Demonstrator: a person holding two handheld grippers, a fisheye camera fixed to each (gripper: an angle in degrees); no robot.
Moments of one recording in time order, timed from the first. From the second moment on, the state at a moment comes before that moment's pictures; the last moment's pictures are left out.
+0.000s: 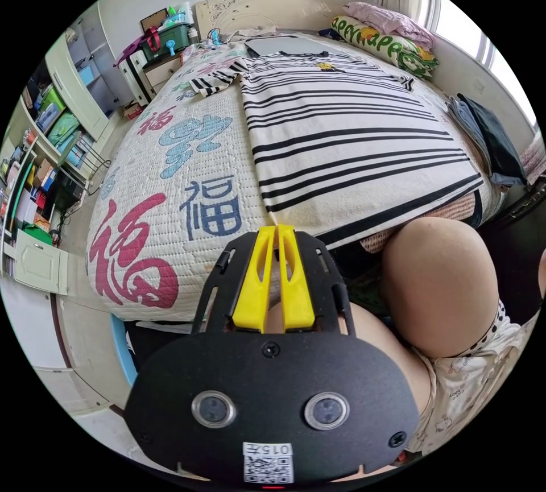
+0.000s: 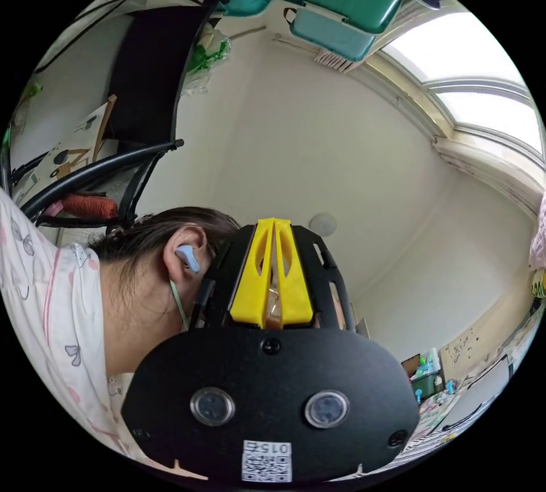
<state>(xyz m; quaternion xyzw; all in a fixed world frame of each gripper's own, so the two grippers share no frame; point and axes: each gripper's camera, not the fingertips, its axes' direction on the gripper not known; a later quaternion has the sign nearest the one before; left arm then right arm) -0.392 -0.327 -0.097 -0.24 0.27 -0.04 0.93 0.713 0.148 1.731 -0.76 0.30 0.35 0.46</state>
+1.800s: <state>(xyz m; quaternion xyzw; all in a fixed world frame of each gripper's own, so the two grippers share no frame) -0.405 -0.285 -0.087 -0.24 0.29 -0.07 0.92 0.667 0.369 1.613 -0.77 0.24 0.34 0.48</state>
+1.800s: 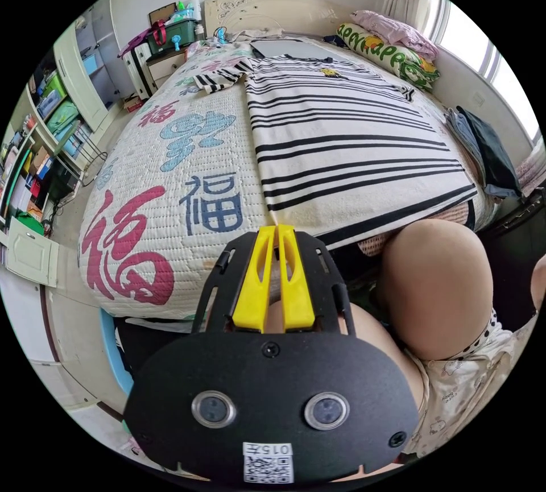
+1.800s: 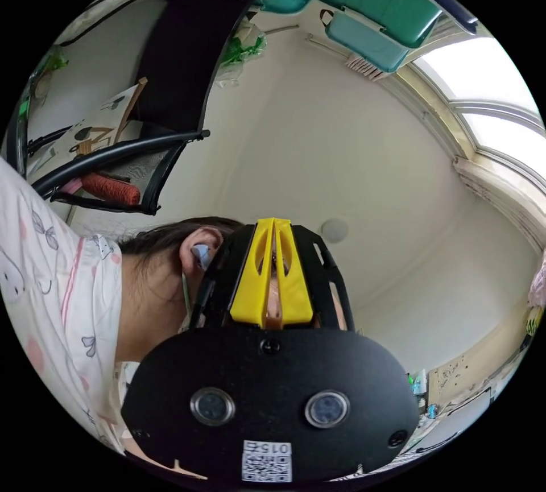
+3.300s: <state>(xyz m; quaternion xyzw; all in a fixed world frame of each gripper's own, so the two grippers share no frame) -0.387 -0.295 -0.089 -0.26 0.28 -0.05 0.93 0.635 0.072 0.982 -0.80 0.26 0.00 -0.54</state>
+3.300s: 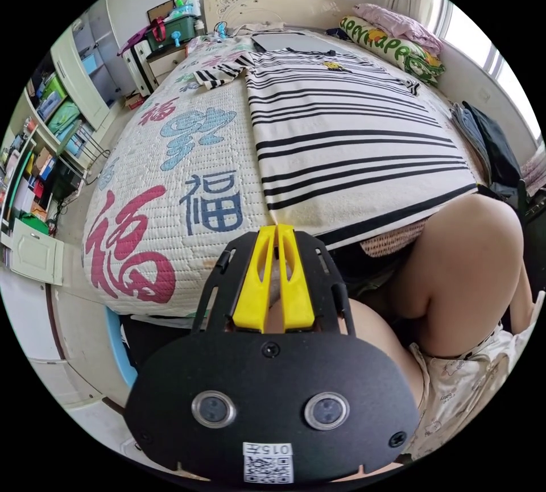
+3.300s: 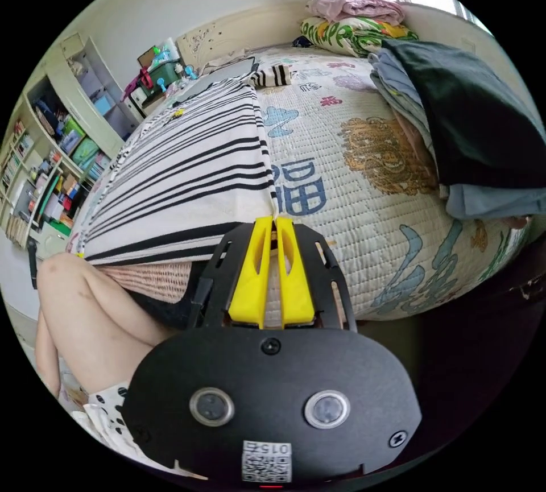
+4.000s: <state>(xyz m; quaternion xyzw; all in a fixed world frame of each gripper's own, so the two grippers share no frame) -0.381 -0.306 -0.098 -0.26 0.27 -0.04 0.93 0.548 0.006 1.010 -0.79 0.12 0.00 -0.60</state>
